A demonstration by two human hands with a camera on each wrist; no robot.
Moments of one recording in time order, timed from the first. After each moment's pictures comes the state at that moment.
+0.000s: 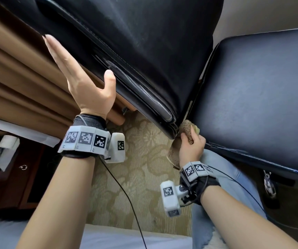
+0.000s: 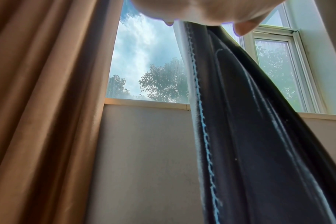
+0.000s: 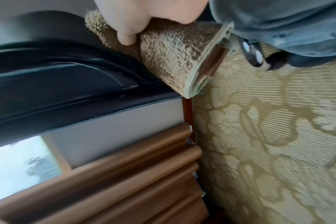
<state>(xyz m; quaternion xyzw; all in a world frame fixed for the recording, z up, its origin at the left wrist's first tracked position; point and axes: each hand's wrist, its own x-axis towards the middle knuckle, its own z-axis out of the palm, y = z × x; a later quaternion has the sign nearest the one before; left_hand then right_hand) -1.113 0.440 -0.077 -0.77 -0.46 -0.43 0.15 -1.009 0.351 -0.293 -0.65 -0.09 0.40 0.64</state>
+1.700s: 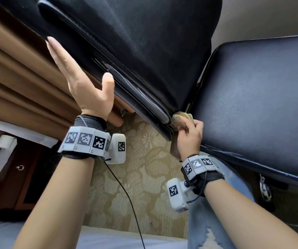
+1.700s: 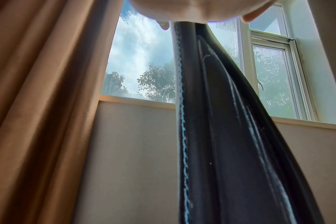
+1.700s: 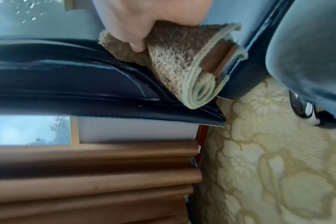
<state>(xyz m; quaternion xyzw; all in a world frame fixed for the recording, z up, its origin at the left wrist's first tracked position) -1.105 0.438 -0.075 -0.78 -0.42 -0.45 0.12 -0.987 0.365 -0.278 -0.63 -0.30 0.29 0.65</state>
